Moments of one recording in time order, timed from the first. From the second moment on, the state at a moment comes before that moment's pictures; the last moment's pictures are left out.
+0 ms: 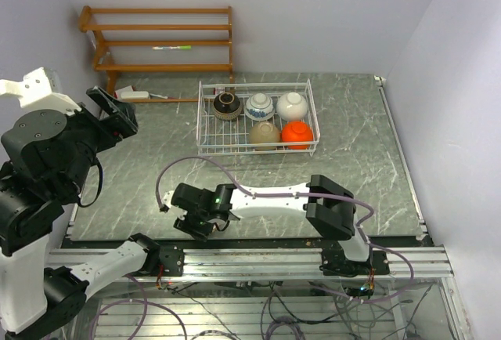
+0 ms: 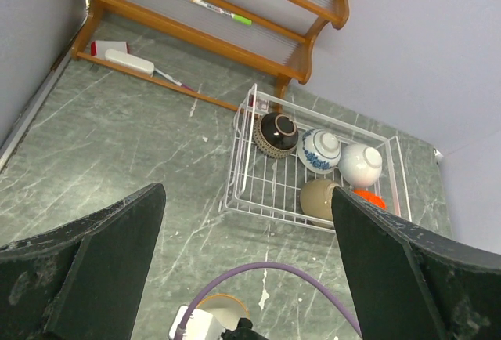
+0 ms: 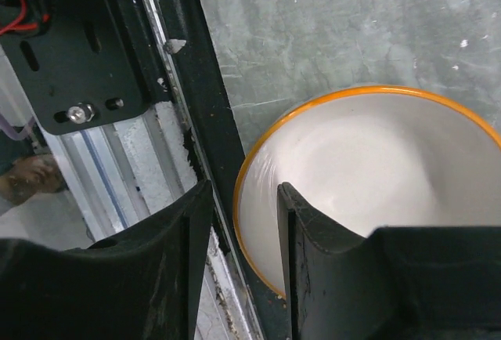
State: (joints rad) left arm -0.56 0.94 1.91 -1.17 -0.60 -0.55; right arm 1.35 2.05 1.56 -0.53 -0.11 0.07
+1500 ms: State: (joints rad) left arm -0.56 0.95 1.94 -1.17 -0.62 -0.50; right arm 0.71 1.87 1.60 0.09 -0.84 0.79
